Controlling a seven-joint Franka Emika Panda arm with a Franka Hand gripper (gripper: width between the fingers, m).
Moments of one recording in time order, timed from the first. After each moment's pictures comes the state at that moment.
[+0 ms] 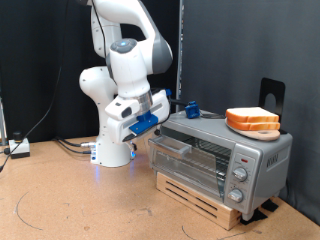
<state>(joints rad) 0.13 -0.35 -0.25 -2.64 0.21 2.21 0.24</state>
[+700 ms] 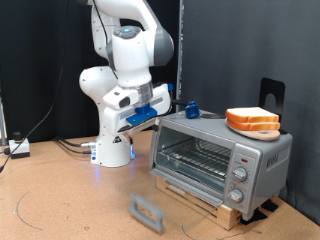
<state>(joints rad) 0.09 -0.30 -0.25 -2.57 0.09 2.16 0.35</state>
